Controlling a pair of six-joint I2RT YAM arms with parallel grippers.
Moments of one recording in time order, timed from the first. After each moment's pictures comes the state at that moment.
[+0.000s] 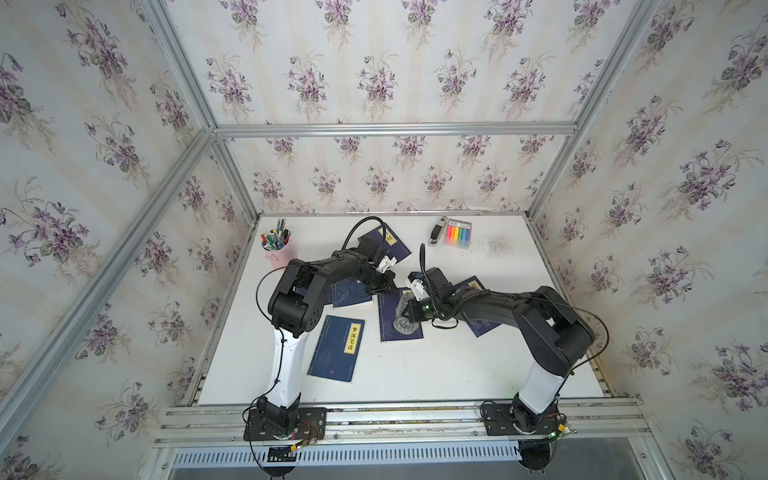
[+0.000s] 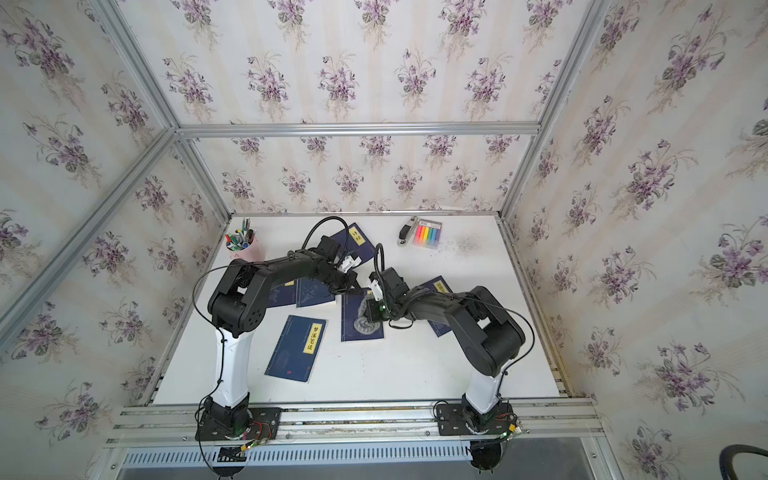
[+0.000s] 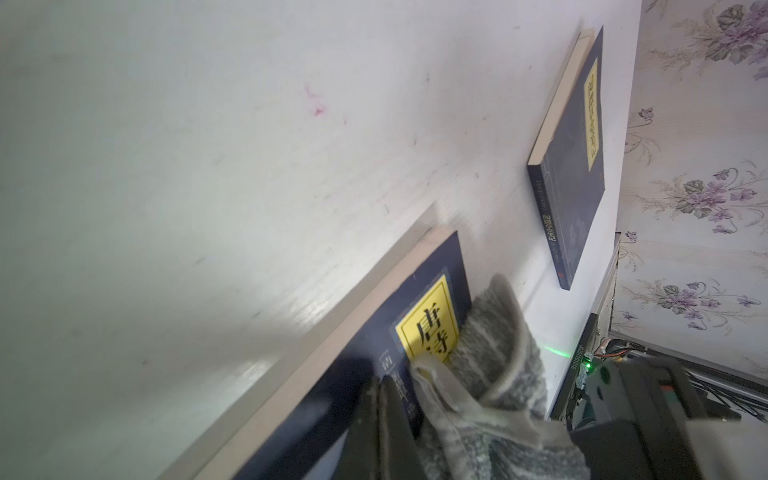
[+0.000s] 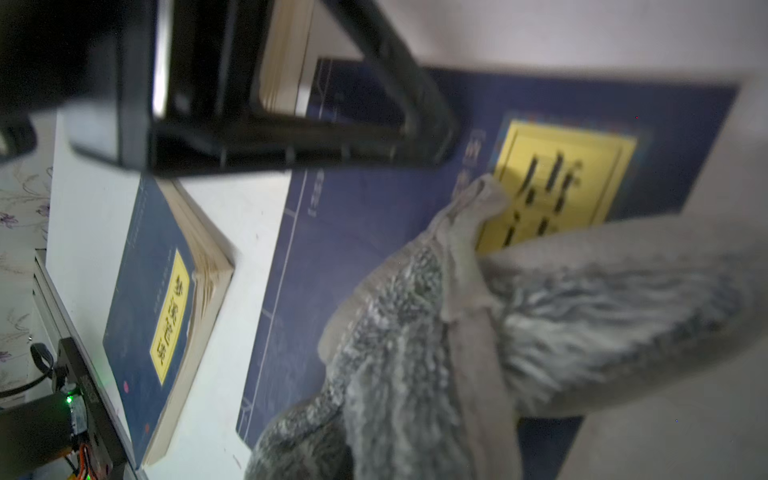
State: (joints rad) left arm -0.40 2.20 1.46 -0.52 0.67 -0.24; right arm 0.64 1.84 0.96 -0.12 -0.35 0.42
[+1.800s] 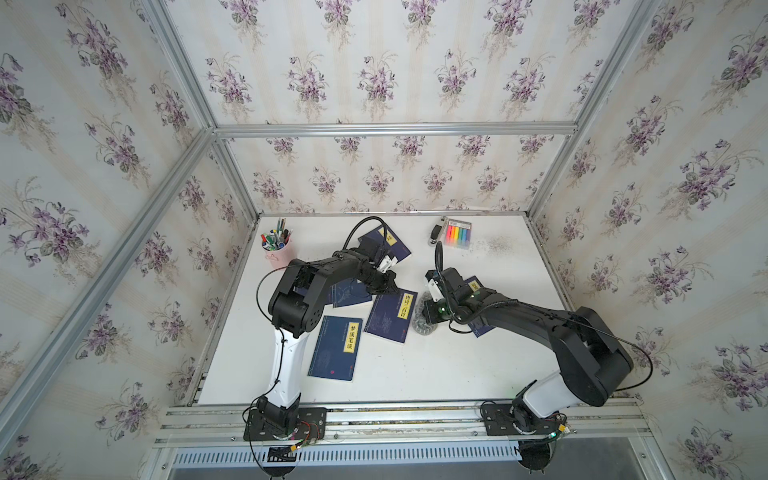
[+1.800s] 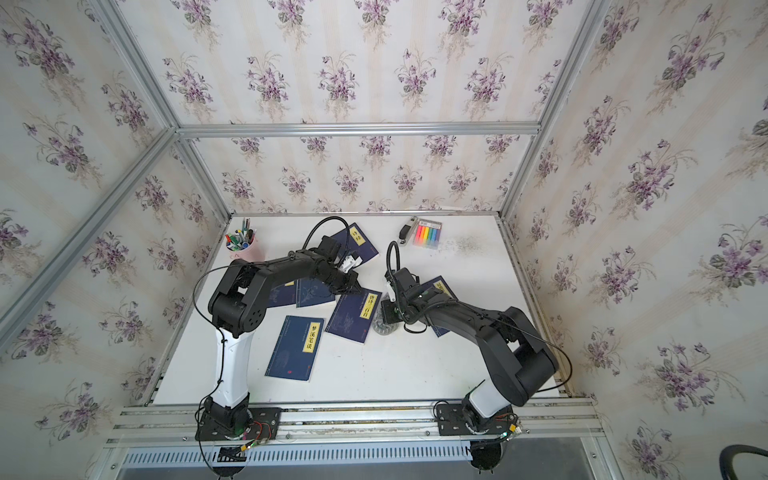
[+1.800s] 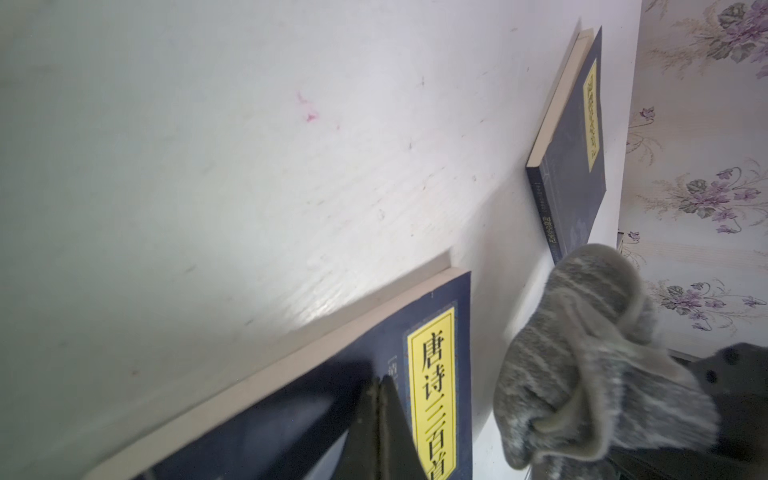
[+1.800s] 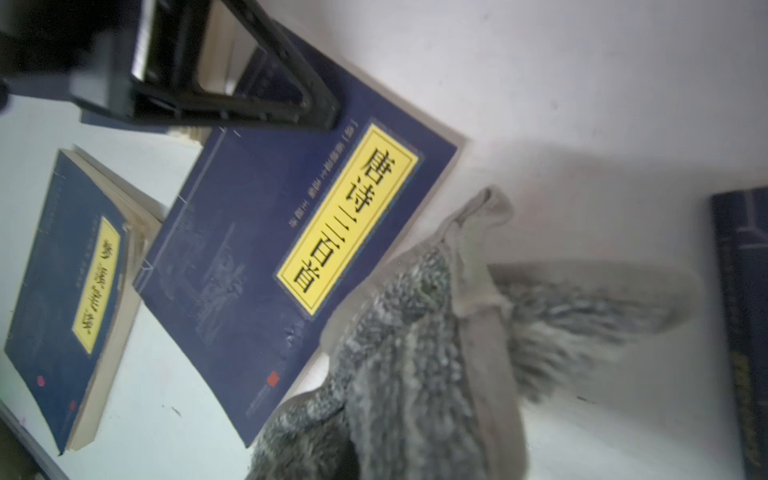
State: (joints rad) left arm -0.41 2.20 1.46 -0.51 0.67 -0.24; right arm 0.64 1.54 0.86 -0.33 -0.15 0.37
